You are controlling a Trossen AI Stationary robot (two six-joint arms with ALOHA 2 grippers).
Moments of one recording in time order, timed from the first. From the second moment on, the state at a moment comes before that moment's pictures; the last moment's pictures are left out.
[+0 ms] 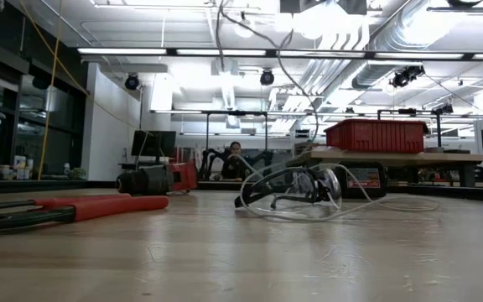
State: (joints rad) left arm 0.09 1.02 1.02 0.19 0.50 -1.49; right arm 0.11 1.52 1.90 -0.66 0.11 -0.01
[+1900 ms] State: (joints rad) left arm 0.27 1.29 1.30 0.43 0.54 -0.67; right arm 0.09 1.66 1.90 -0.52 -0.03 0.02
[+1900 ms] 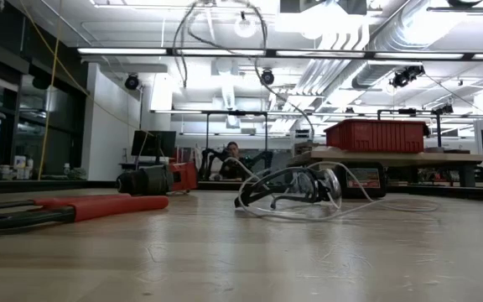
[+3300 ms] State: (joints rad) left arm 0.28 1.22 1.30 0.52 0.50 -0.54; right arm 0.06 1.74 1.89 -0.41 0.25 0.08
